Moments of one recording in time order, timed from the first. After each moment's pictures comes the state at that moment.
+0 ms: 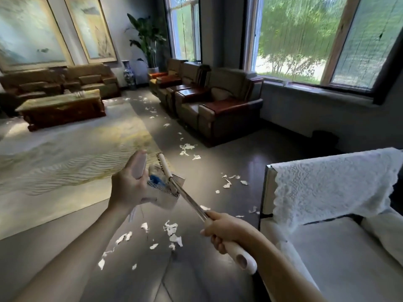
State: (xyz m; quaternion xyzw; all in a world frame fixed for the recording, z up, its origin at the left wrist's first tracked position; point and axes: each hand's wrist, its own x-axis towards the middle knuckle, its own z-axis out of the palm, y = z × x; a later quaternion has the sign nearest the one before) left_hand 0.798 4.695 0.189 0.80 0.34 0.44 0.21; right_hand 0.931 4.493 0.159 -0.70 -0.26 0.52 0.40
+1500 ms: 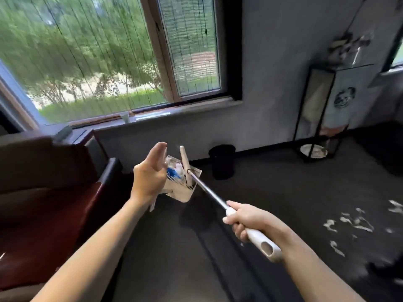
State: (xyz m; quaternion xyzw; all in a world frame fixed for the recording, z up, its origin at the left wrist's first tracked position) left_hand 2.069 5.244 0.152 0.77 -0.23 0.13 0.58; right_hand 1.924 5.040 0.108 -0.63 0.21 0.22 0.72
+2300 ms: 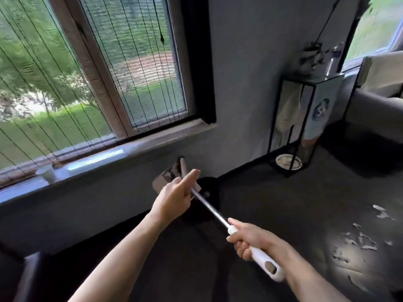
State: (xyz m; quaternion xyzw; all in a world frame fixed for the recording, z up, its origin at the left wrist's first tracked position) left_hand 2.507 5.071 0.126 0.83 -0.49 0.05 0.27; right_hand 2.323 4.930 0.063 -0.49 0.35 0.15 0.79
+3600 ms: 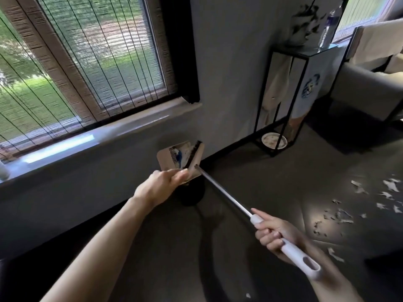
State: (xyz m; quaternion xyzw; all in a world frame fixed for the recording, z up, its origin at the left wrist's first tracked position) left_hand 2.583 5.006 0.089 0.88 -0.39 -0.17 0.21; right_hand 2.296 4.850 0.050 -0.24 0.40 0.03 0.89
